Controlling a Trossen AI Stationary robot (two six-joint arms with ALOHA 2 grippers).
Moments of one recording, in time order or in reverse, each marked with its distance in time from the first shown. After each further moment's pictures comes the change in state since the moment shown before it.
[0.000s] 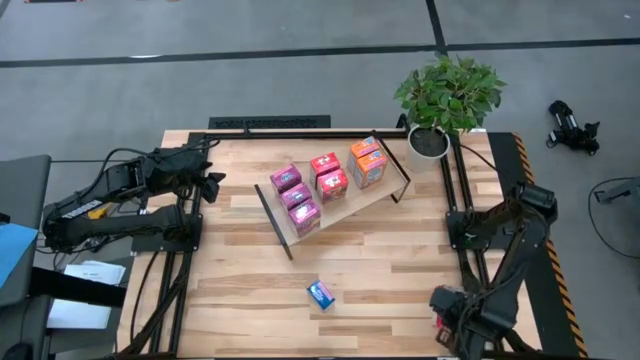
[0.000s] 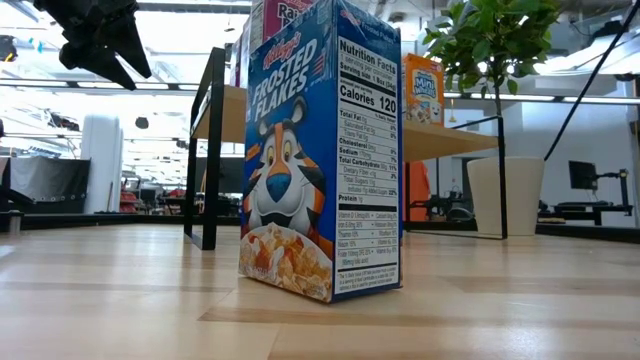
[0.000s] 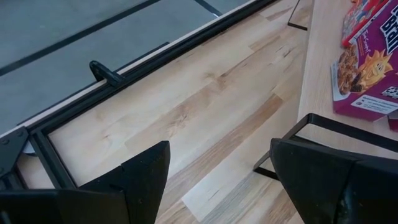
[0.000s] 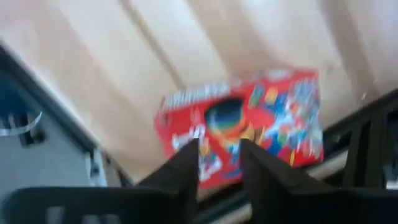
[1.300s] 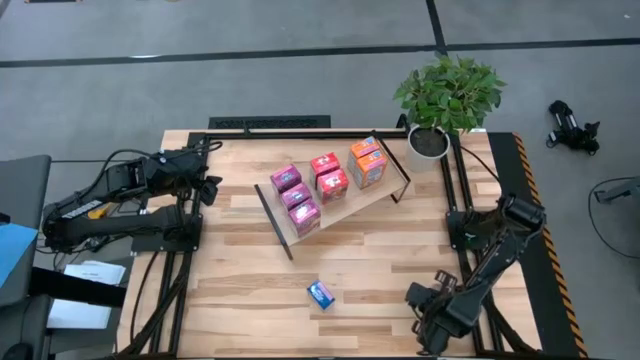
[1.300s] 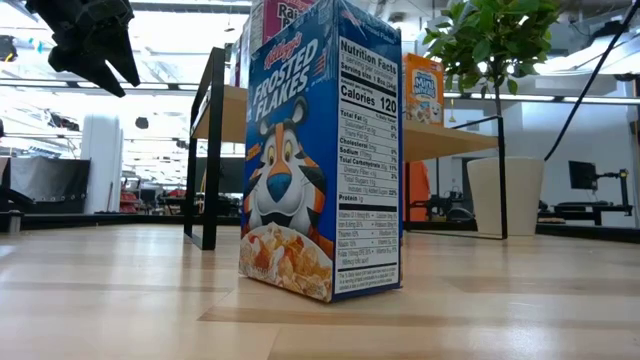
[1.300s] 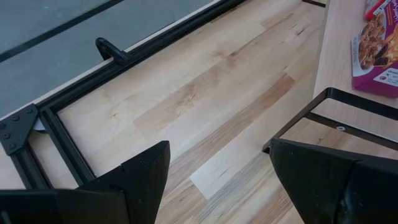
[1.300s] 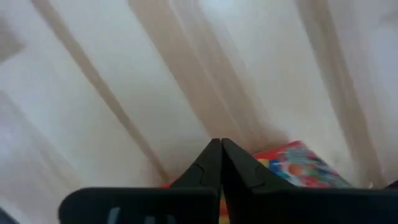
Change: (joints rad) left arm 0.000 0.000 0.000 -0.085 0.000 -0.026; right arm -0.148 0.135 -0.072 0.102 0.100 -0.208
